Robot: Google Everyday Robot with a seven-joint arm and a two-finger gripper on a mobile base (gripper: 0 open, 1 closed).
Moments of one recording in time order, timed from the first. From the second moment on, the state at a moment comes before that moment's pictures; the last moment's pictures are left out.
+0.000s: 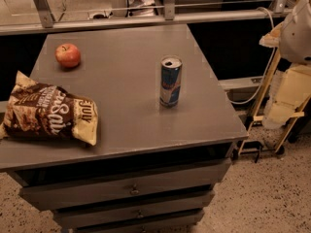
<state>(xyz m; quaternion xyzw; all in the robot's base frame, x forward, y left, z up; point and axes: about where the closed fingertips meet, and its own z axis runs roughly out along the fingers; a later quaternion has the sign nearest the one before) 0.438 -0.215 0.981 -0.60 0.78 -0.04 0.17</state>
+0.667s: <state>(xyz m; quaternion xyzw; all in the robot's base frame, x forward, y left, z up) 0.441 -0.211 0.980 -0.60 0.78 -0.04 0.17</state>
